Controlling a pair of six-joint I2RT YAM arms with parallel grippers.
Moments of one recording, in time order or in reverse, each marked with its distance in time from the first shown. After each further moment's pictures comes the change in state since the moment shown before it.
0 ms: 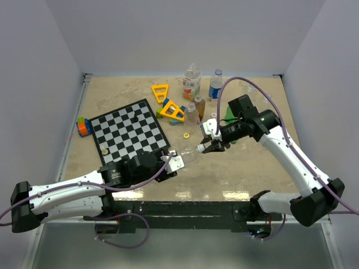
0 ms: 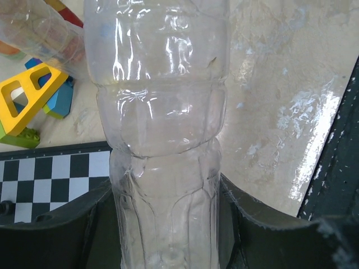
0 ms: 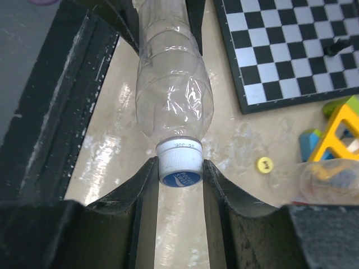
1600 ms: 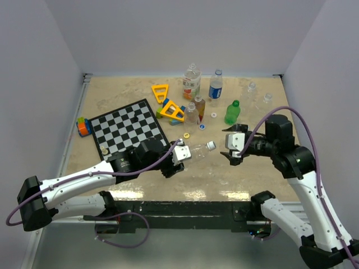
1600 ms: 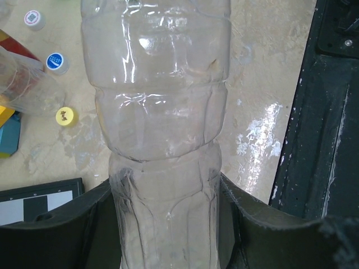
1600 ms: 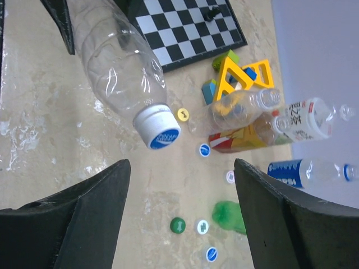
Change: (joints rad) left arm 0.134 0.146 0.116 0.028 0.337 -0.051; right arm -0.105 -0.478 -0.207 0.211 0.209 0.070
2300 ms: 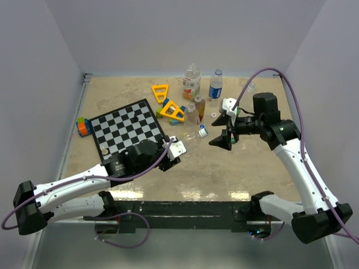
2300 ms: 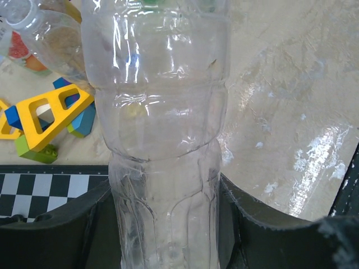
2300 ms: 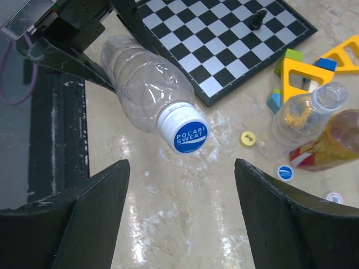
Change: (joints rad) left arm -0.006 -0.071 -0.039 0.064 -0.236 0.045; right arm -0.075 0.282 0.116 0.079 -0.192 0.431
